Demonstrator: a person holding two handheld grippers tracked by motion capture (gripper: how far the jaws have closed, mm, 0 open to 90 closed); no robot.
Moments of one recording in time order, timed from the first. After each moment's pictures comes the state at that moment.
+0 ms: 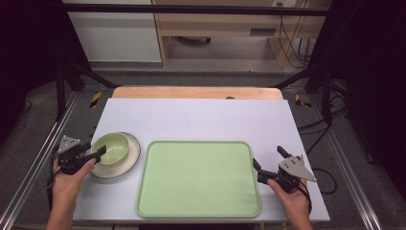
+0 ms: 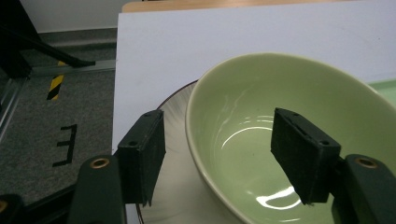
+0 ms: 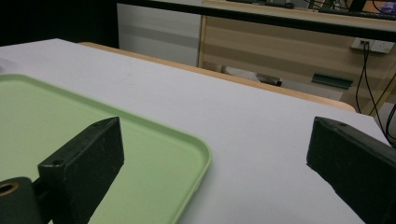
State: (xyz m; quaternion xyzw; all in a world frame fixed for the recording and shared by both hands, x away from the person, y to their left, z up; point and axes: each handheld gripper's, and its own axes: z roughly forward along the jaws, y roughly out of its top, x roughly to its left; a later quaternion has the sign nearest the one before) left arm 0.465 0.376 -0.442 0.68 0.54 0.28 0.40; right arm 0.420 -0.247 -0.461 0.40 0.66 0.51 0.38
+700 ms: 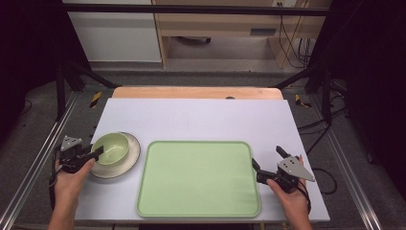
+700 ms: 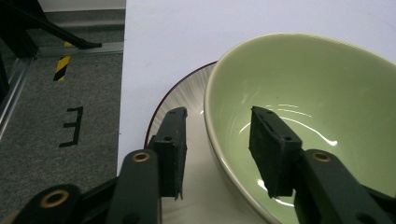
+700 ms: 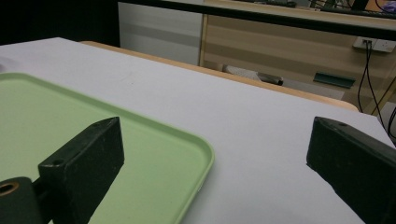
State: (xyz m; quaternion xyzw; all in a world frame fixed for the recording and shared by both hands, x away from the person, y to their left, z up) left arm 0.473 0.378 -0.447 0.69 0.57 0.27 0.37; right arm 0.421 -0.245 -0.461 0.40 0.66 0.51 0.37
